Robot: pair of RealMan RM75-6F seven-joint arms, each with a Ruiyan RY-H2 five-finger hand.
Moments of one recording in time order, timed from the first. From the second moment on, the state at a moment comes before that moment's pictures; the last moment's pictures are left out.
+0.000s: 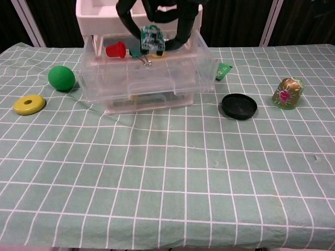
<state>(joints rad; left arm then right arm) -0.01 -1.22 -0.04 -1.47 1.53 1.58 0.02 1.18 -1.21 0.14 -1.78 -1.31 0.86 -0.56</state>
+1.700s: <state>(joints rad) -0.05 -1.26 -0.04 -1.45 1.57 1.58 0.02 0.53 -1.42 -0.07 -1.53 -1.73 1.27 -0.59</state>
